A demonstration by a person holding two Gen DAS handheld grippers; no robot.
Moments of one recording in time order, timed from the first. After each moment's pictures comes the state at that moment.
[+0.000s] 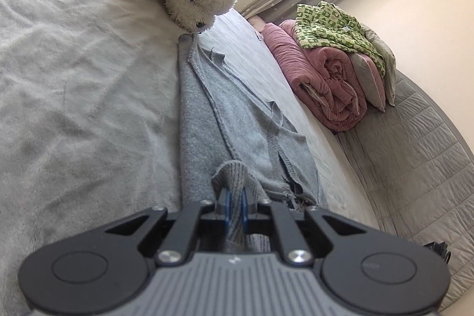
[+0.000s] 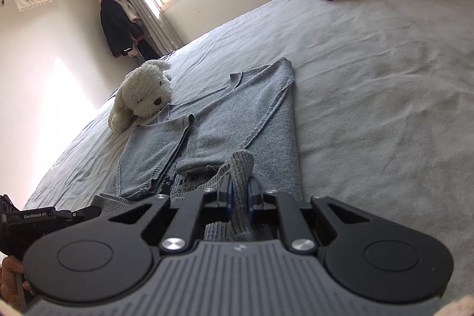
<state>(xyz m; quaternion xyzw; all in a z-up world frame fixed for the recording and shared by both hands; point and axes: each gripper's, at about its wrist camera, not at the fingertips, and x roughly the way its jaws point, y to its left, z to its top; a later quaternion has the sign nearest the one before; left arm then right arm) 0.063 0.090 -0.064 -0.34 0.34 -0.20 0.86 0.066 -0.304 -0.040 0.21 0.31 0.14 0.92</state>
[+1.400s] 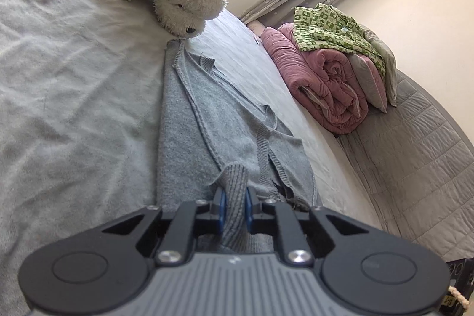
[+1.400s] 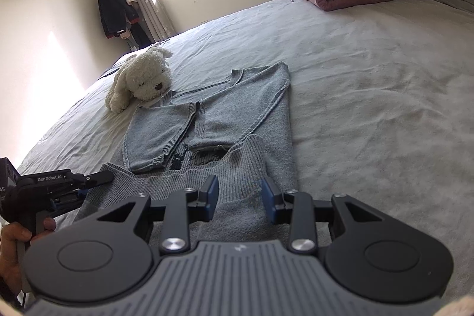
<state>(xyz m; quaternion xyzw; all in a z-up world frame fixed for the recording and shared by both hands) 0.061 0.078 -0.052 -0.35 0.32 -0.20 0.86 0.025 -0.293 -0.004 0.15 0.32 0.12 0.93</state>
